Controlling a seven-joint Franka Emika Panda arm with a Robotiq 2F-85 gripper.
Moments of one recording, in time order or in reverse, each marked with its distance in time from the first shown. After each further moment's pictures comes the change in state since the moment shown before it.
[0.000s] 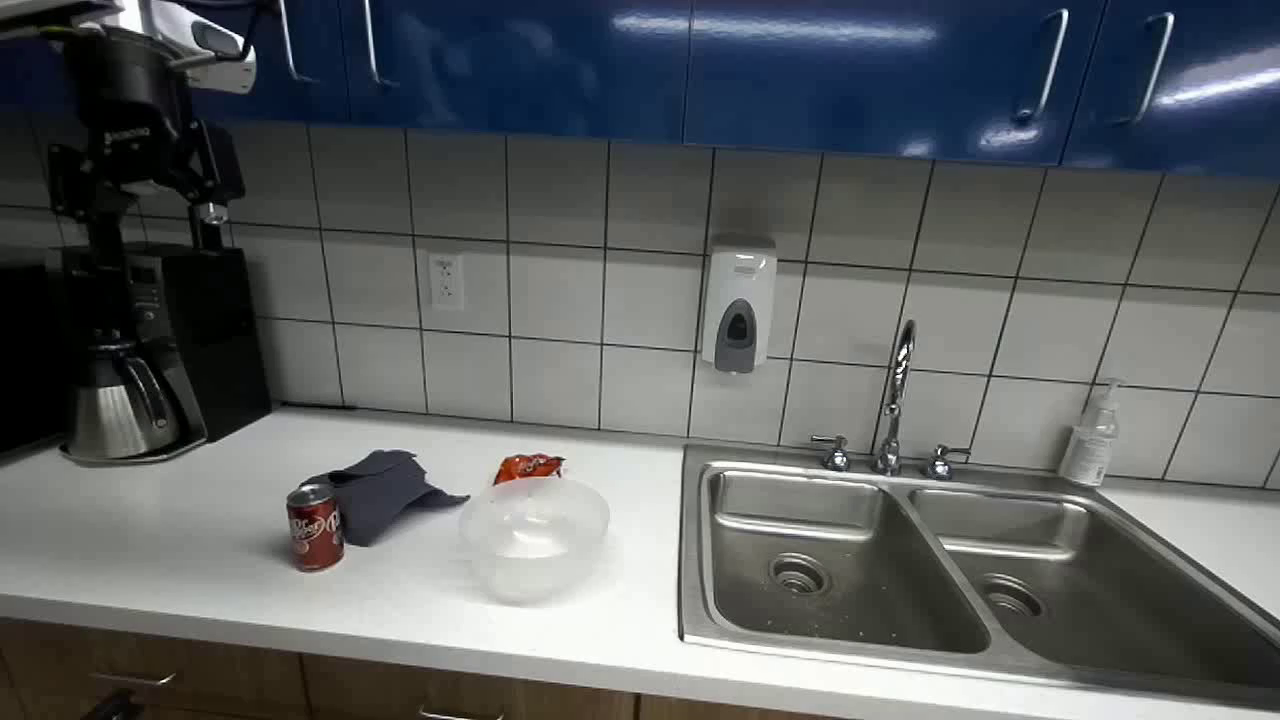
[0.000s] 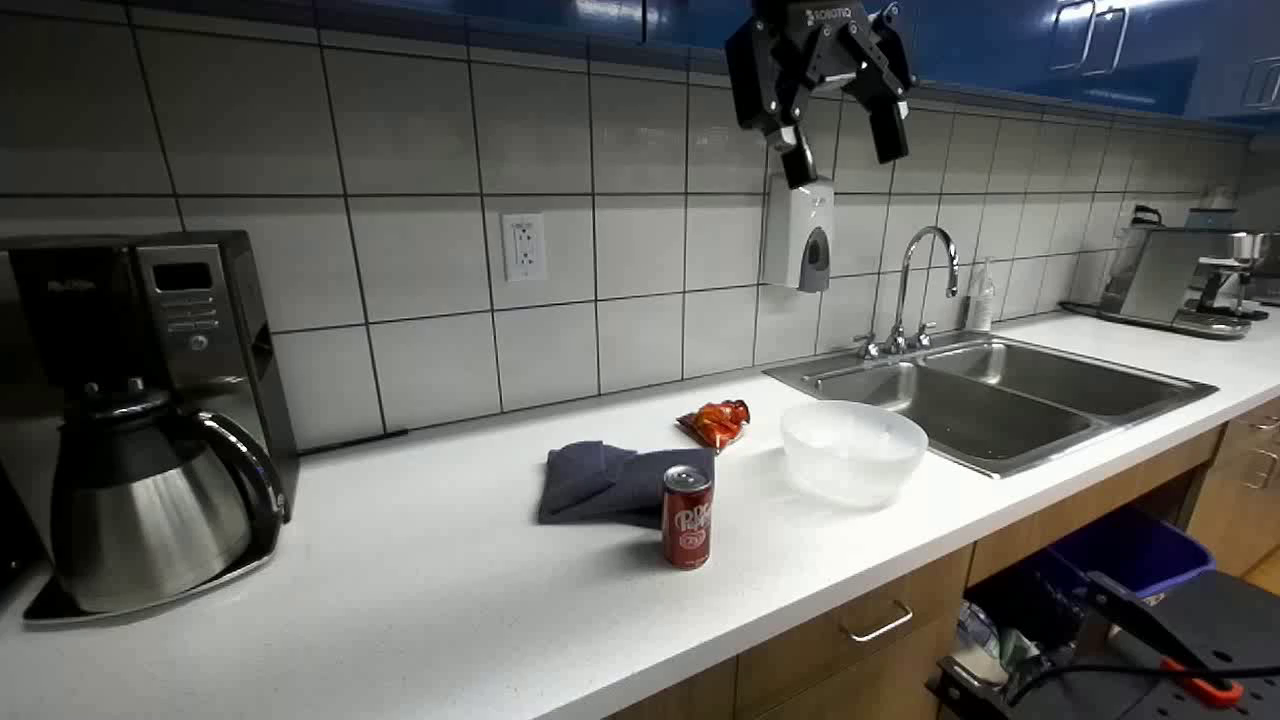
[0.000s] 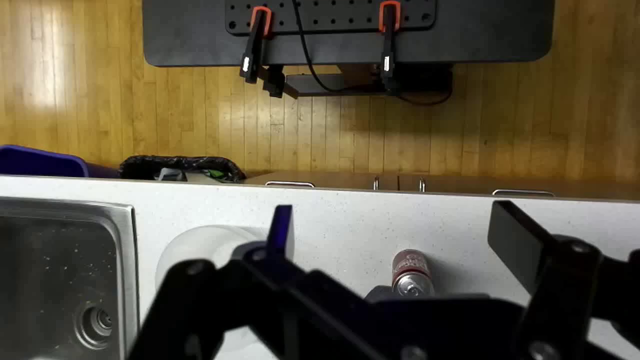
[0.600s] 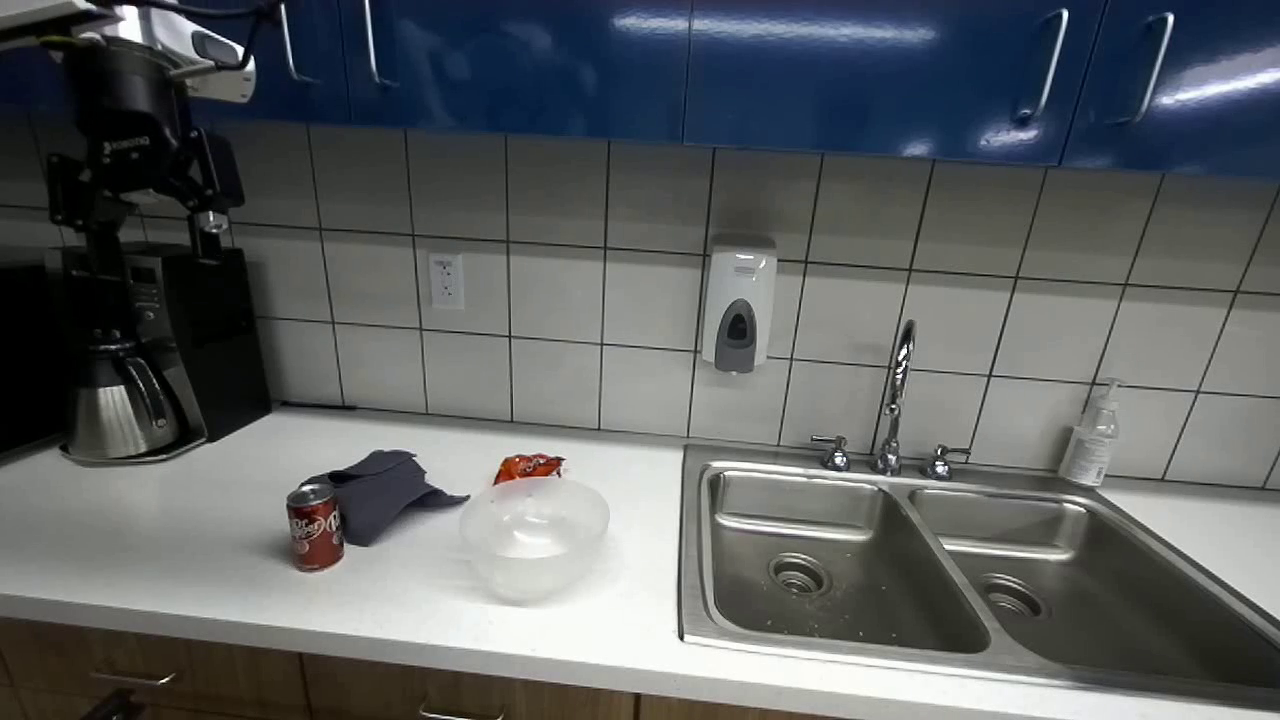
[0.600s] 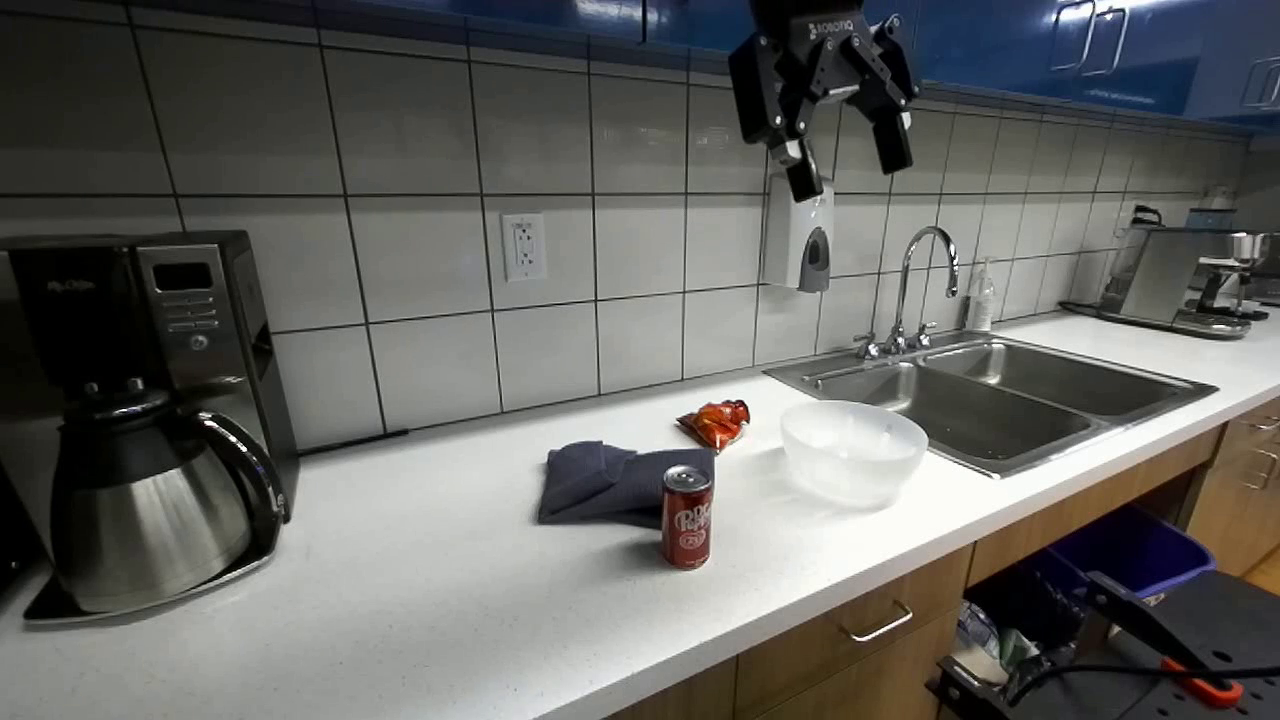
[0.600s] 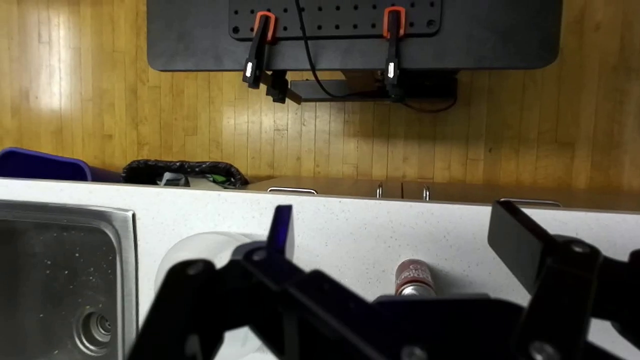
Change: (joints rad) arm 0.008 0.004 -0.001 -0.019 -0.008 0.004 0.001
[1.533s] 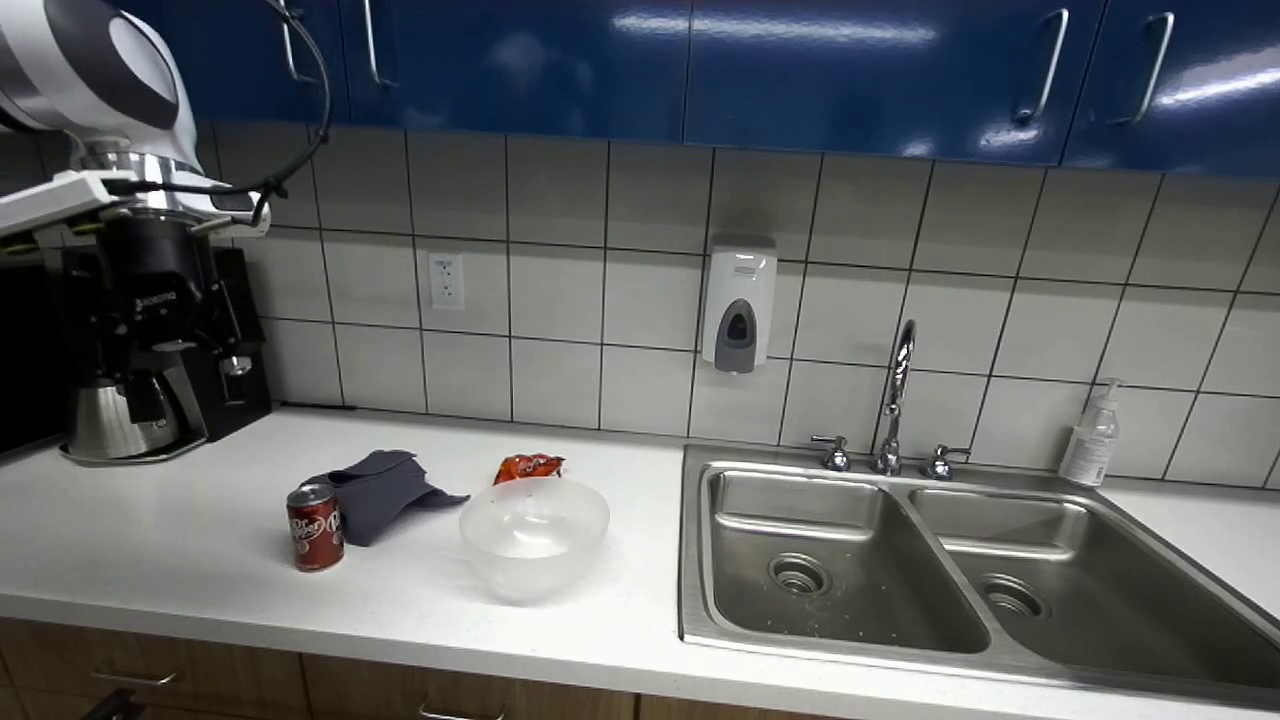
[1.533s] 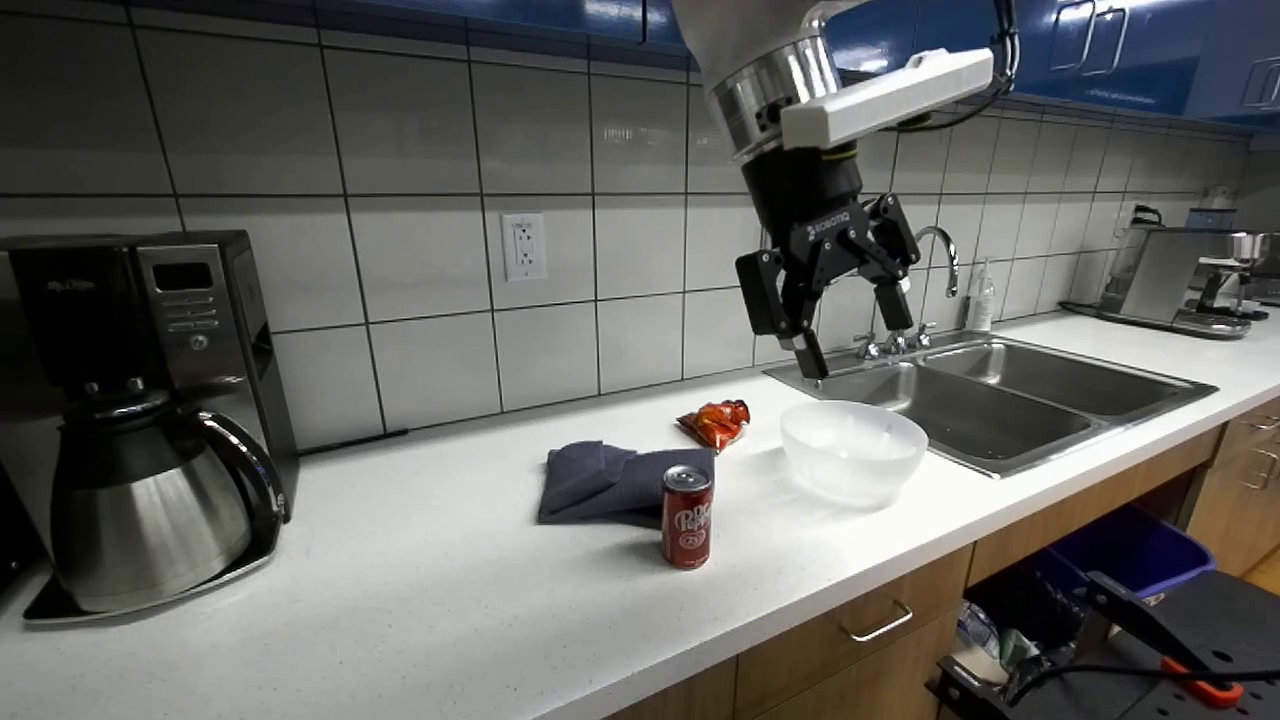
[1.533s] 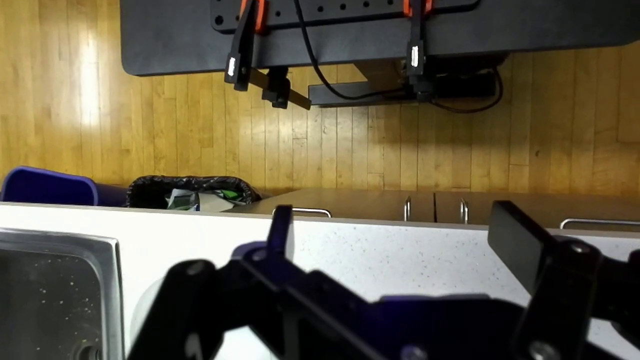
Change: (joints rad) arm 0.030 0.113 0.002 -0.231 -0.075 0.295 0.137
